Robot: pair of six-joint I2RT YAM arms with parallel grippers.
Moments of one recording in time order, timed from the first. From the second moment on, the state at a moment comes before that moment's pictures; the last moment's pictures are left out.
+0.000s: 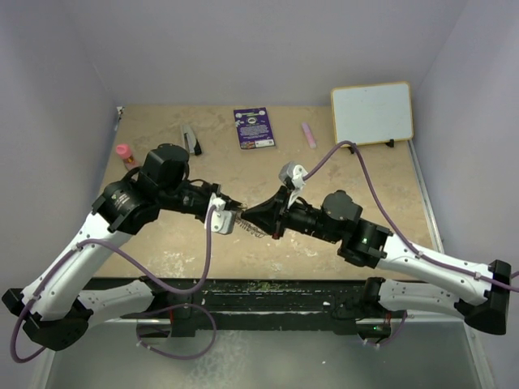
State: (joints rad) left arm -0.70 1.05 1.36 -0.91 0.71 1.06; right arm 1.11 0.99 0.88 0.12 -0.10 0.33
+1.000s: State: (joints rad) left arm -0.70 1.38 1.00 -0.27 0.36 1.40; right arm 1.12 0.94 0.80 -0.67 0.72 0.98
